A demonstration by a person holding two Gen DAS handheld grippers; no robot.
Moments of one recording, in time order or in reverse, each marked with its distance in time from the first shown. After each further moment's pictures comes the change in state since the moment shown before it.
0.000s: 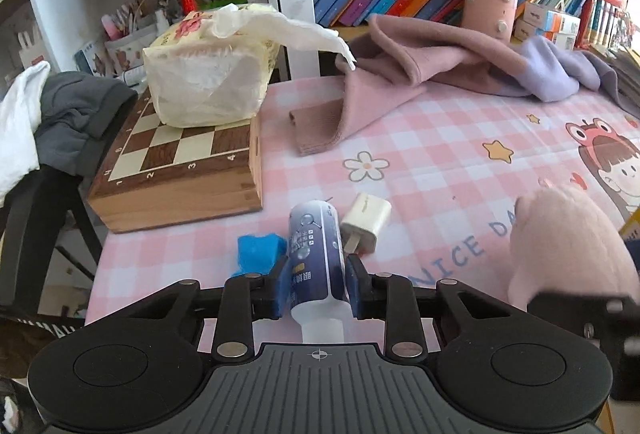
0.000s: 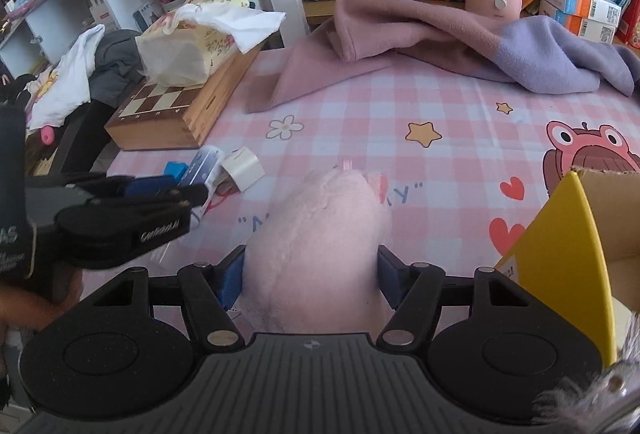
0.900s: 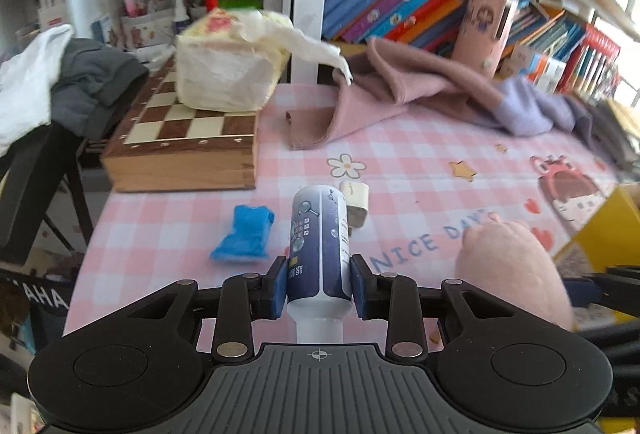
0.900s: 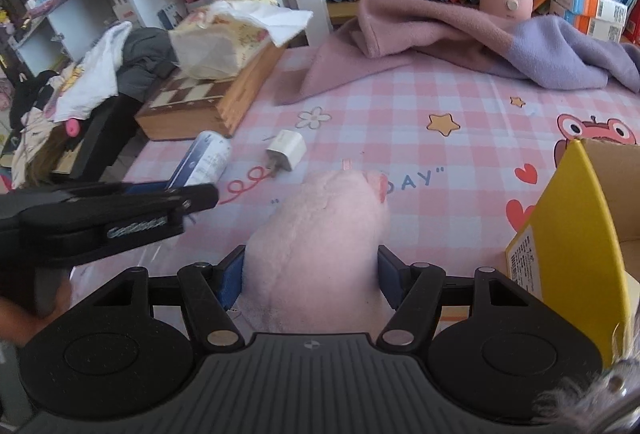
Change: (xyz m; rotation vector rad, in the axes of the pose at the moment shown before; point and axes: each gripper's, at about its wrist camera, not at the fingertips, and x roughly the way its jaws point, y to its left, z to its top) left arm -0.059 0.014 -0.022 -0.161 -0.027 -0.099; right arm -0.024 0.013 -0.019 -0.018 -0.024 0.051
